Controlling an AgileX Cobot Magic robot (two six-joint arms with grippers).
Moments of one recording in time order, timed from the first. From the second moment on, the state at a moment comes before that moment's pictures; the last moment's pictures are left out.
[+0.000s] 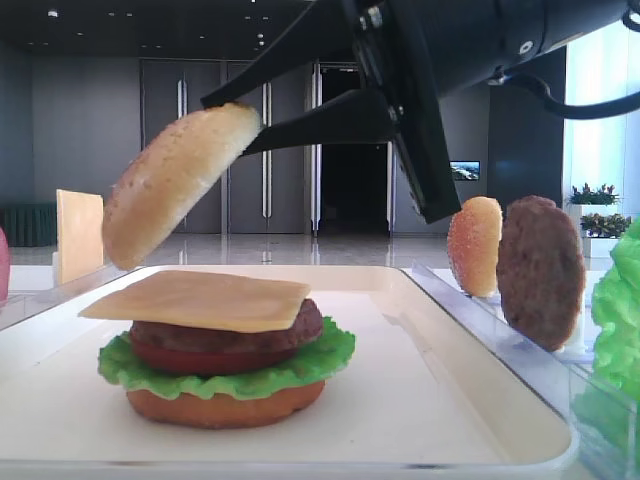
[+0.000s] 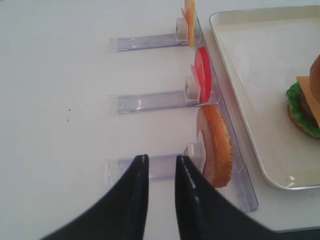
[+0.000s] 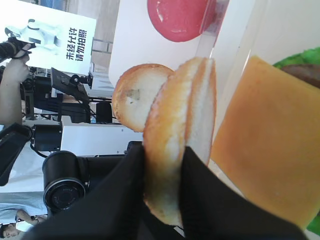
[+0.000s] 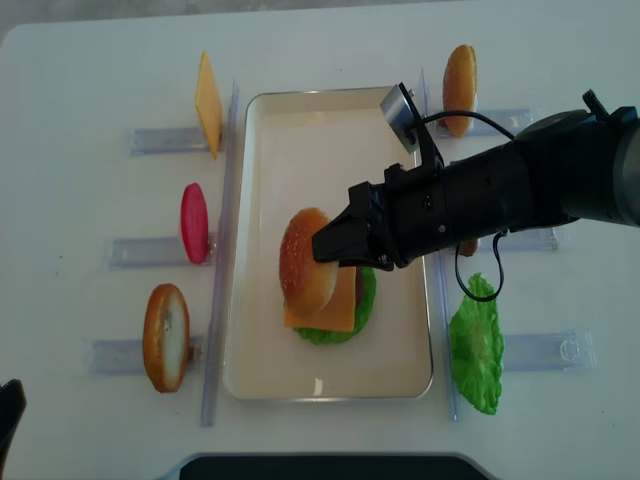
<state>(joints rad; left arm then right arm) 0.10 -0.02 -0.48 -0.11 1.11 0.16 0.49 1.76 -0.85 1.67 0.97 -1.07</state>
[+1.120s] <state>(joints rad) 0.10 -0.02 -0.48 -0.11 1.11 0.17 0.54 1.76 -0.85 1.69 0.92 -1.07</state>
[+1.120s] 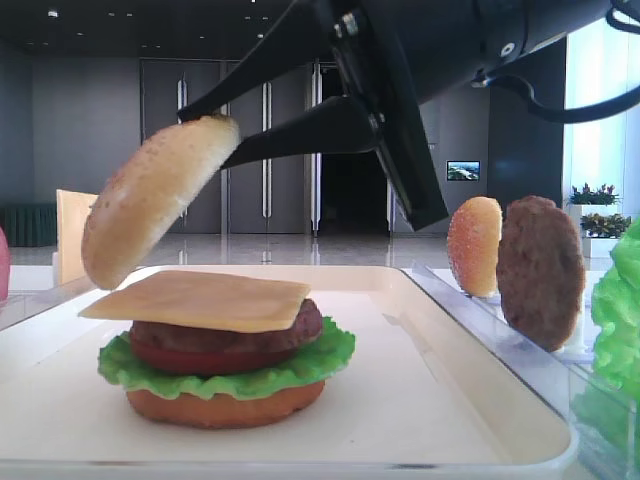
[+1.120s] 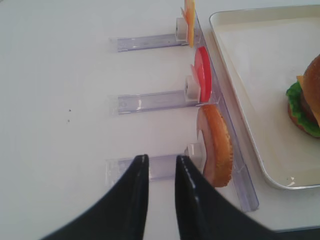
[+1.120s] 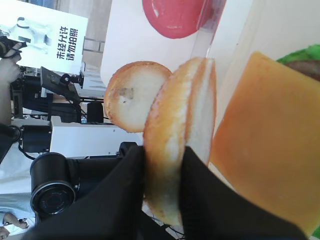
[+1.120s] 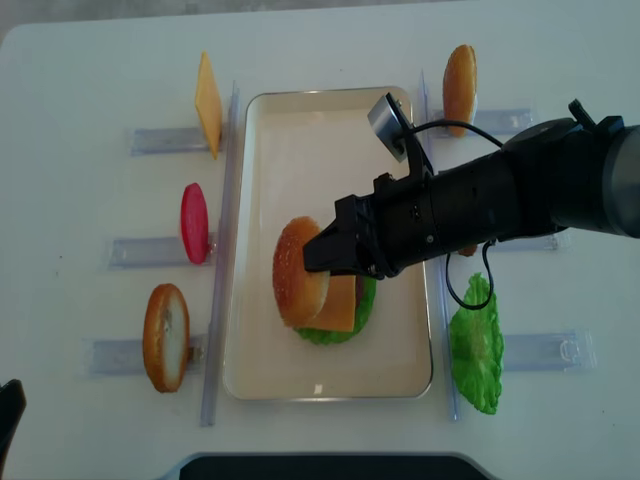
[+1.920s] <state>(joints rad) 0.10 -0.02 -0.48 -0.11 1.11 0.18 0.53 1.76 -0.85 1.66 0.89 -1.08</state>
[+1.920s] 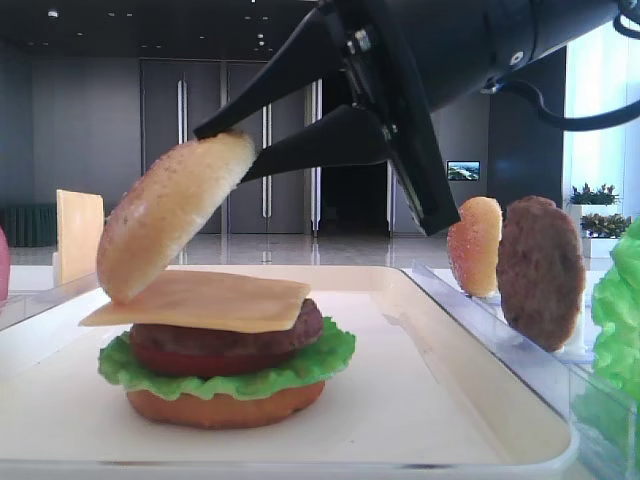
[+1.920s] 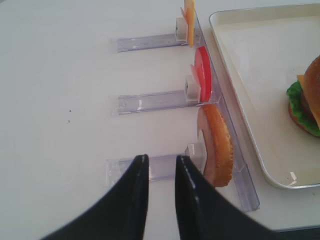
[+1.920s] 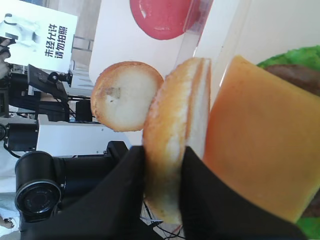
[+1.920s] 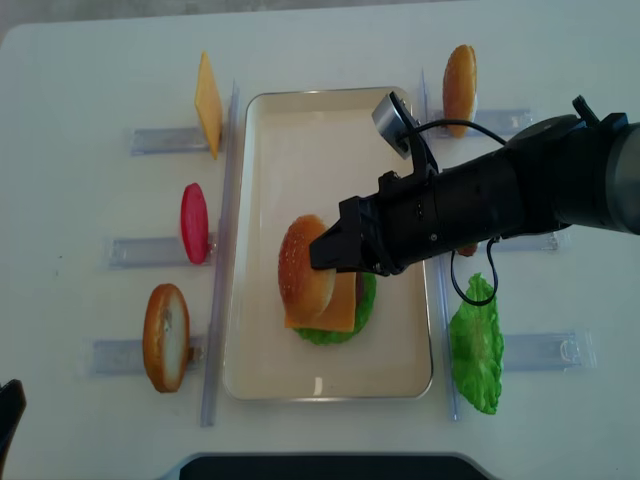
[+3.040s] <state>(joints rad) 0.10 -0.02 -0.48 -0.11 1.11 0.18 0.53 1.76 -0.85 1.58 0.84 -1.08</state>
